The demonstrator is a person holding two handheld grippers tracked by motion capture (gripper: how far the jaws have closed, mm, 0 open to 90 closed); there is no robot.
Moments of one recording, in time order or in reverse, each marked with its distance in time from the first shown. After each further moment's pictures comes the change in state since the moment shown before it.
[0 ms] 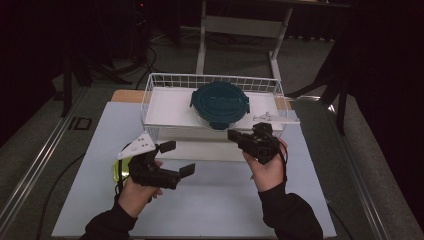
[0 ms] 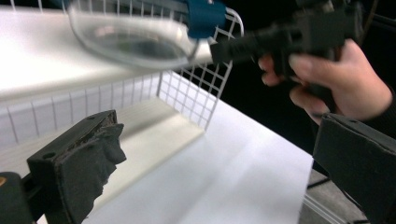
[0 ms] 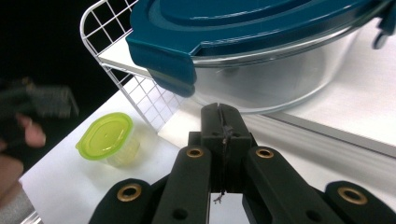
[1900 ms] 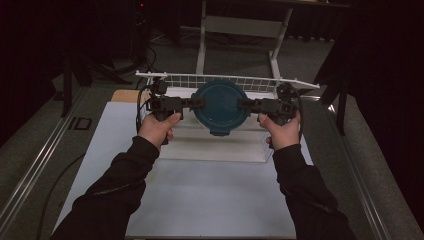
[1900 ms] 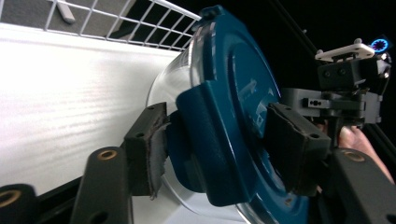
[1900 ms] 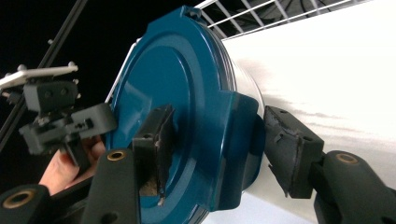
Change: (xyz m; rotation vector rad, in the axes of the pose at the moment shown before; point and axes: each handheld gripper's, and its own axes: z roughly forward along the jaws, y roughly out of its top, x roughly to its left) left arm 0.096 0.109 0.074 0.089 -0.053 -0.449; right arm -0.080 0.070 0.004 0.069 0.164 0.466
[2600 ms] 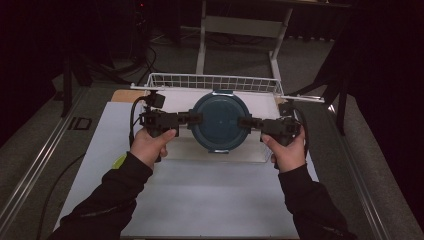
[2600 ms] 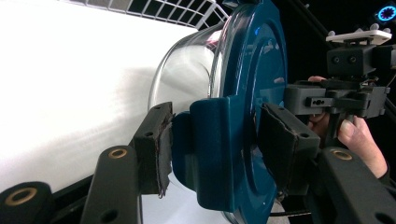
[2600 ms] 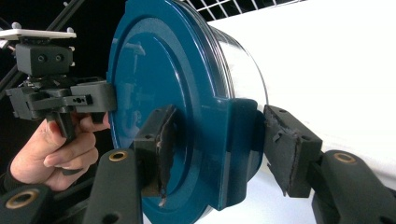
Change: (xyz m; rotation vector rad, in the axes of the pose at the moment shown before) left arm -0.031 -0.029 -0.025 0.047 0.026 0.071; right arm 0.012 -0.041 -0.020 0.007 0.036 -0.175
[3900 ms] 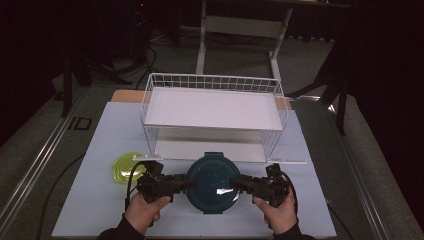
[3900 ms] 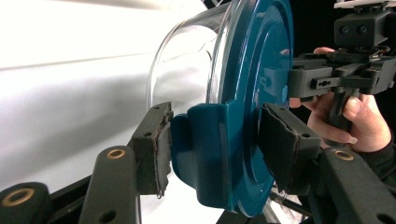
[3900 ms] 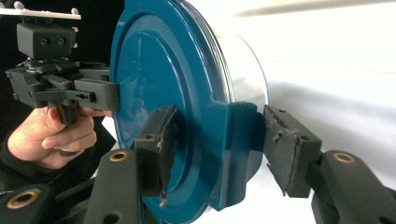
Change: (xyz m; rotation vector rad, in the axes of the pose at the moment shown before) left arm 0.010 -0.146 -0.004 0.121 0.003 -0.036; right arm -0.017 -0.143 0.008 0.113 0.020 0.001
